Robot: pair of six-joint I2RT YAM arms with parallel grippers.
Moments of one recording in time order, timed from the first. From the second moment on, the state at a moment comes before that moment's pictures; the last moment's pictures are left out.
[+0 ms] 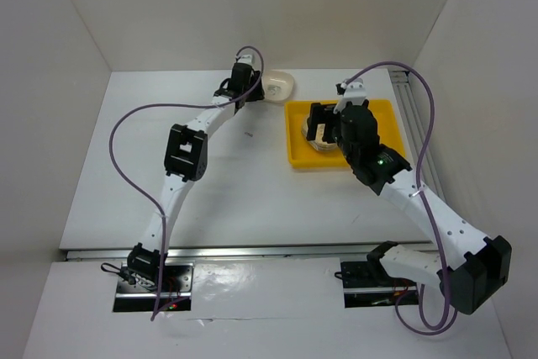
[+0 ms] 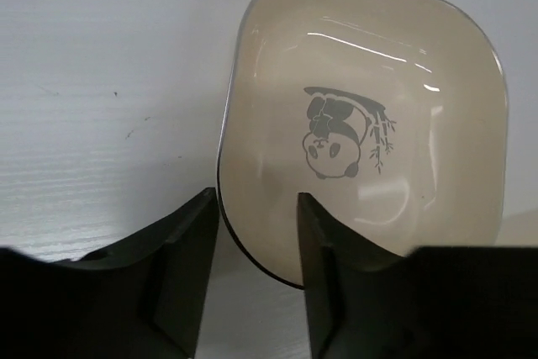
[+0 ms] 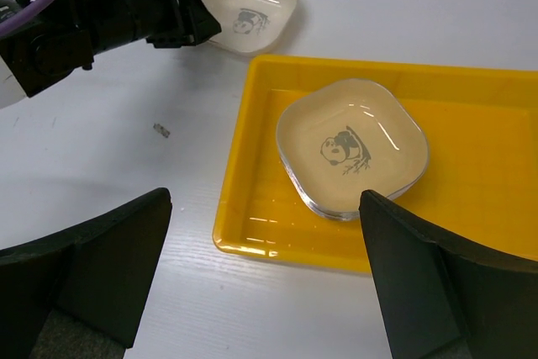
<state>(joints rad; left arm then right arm) -0.34 2.73 2.43 -0.21 -0.03 -0.39 0.55 1.09 1.00 -0.21 0.34 0.22</state>
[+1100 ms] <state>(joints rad) -0.18 1.94 1.86 -0.58 0.24 0.15 0.45 1.84 1.53 -0.04 -0.16 0.13</state>
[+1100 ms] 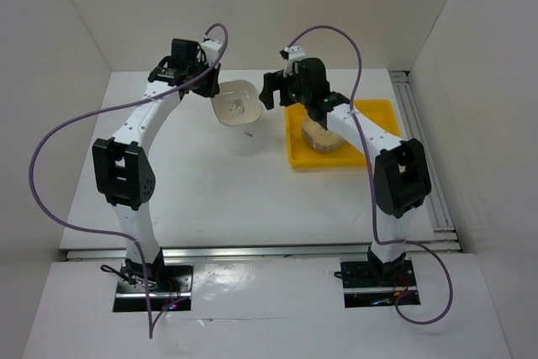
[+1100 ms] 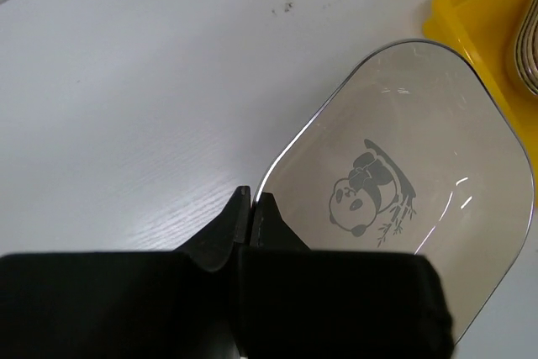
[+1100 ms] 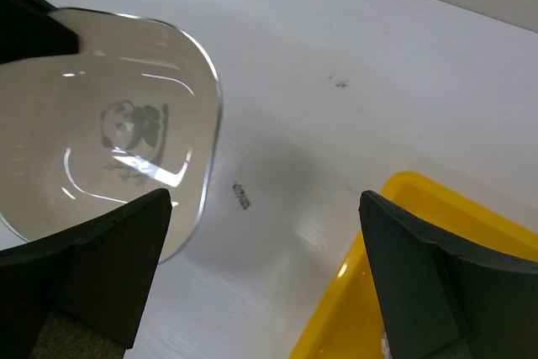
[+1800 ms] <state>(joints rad) -0.26 1.89 1.86 -0.63 0.24 0.02 0.48 1.86 1.51 -0.07 -0.25 0.16</state>
